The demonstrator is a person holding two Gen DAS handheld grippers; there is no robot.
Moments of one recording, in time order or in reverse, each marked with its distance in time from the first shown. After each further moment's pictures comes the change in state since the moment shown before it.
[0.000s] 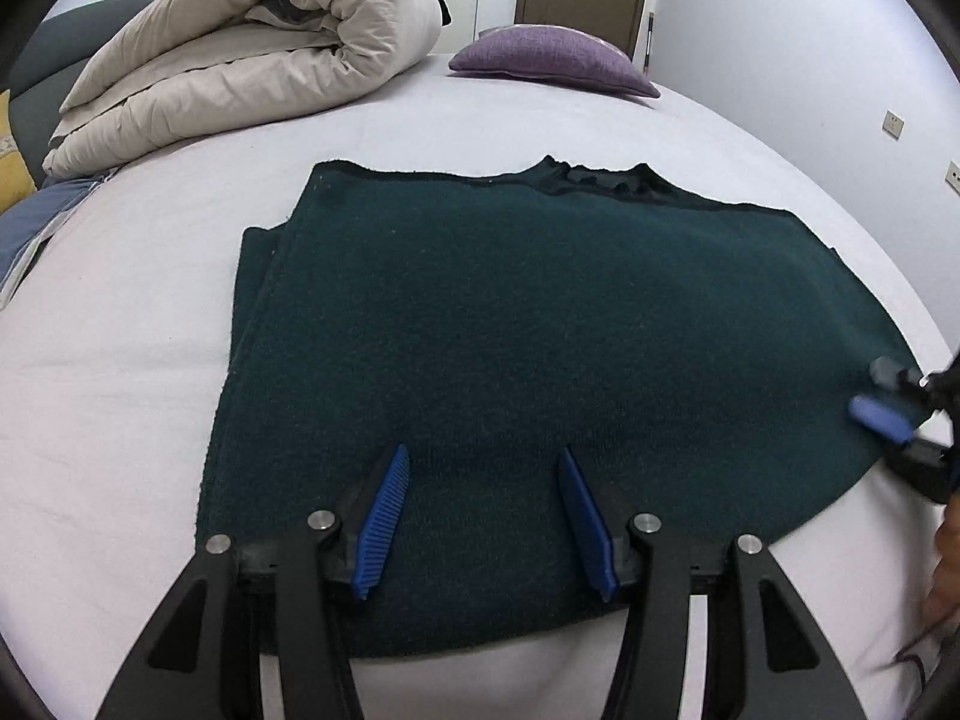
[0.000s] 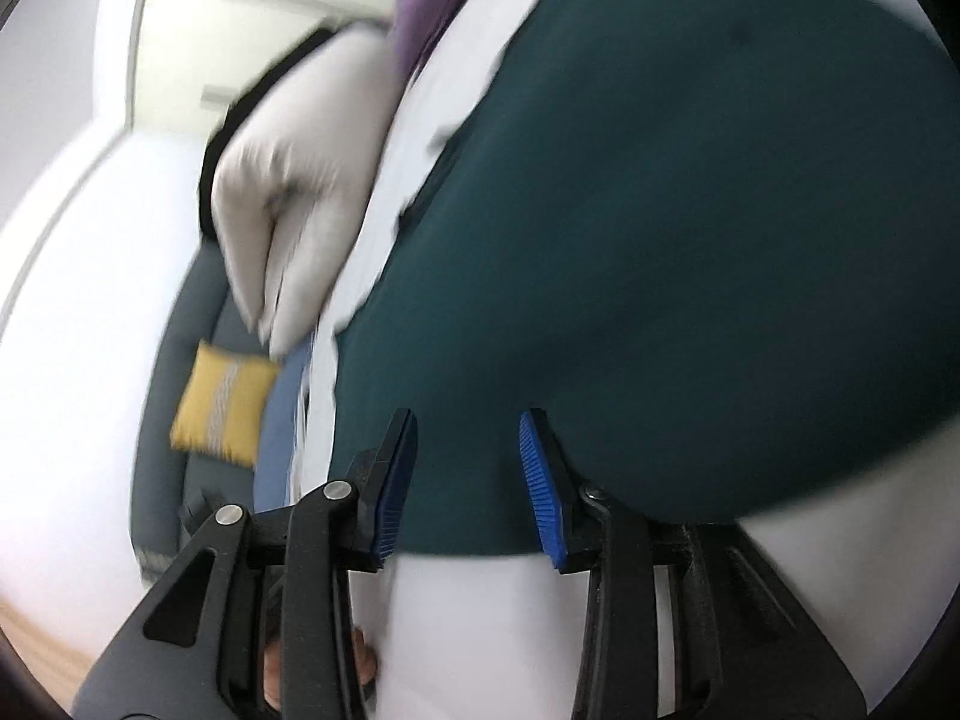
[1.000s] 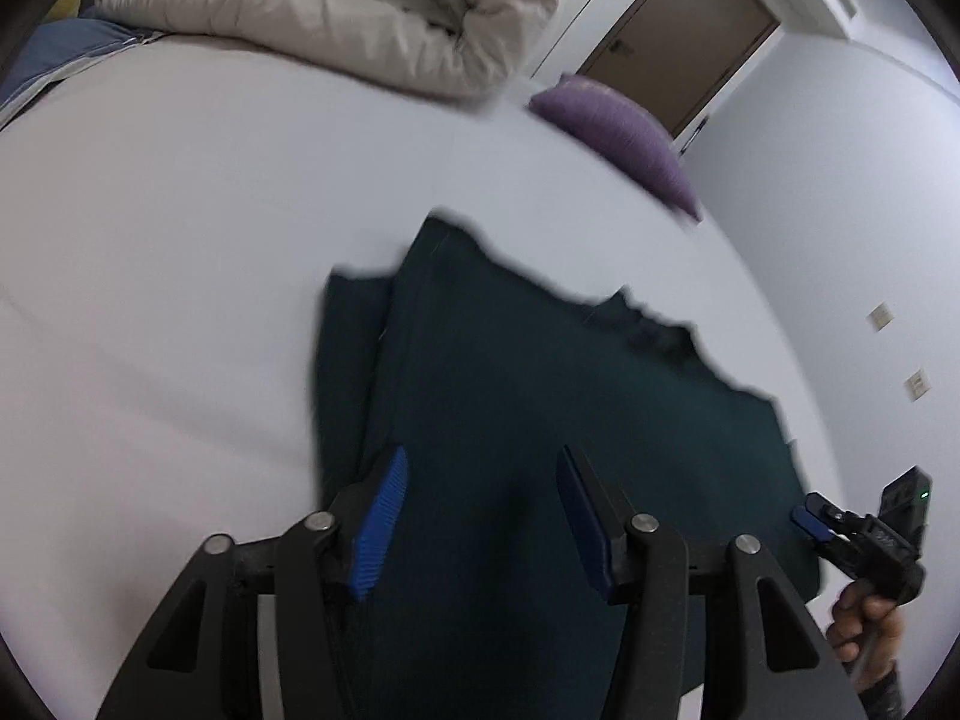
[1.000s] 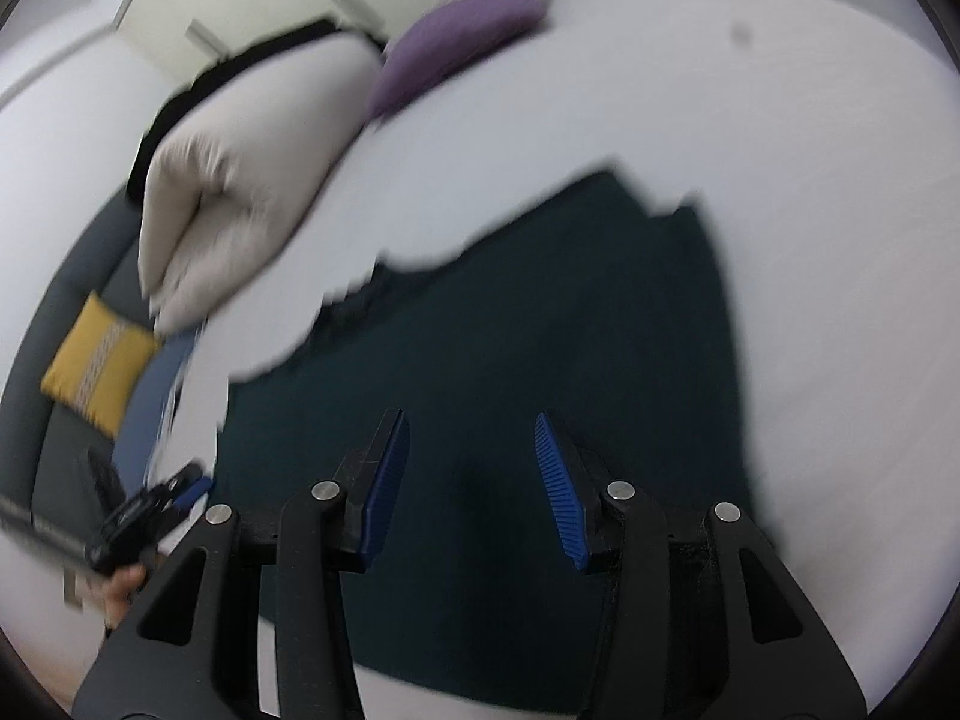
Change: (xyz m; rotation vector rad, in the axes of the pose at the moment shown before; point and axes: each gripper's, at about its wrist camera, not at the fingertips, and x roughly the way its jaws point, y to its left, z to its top) left arm 0.023 0.101 0.054 -0.374 -0.011 -0.234; right arm -0.002 0.063 0.117 -0.321 -0.019 -0.326
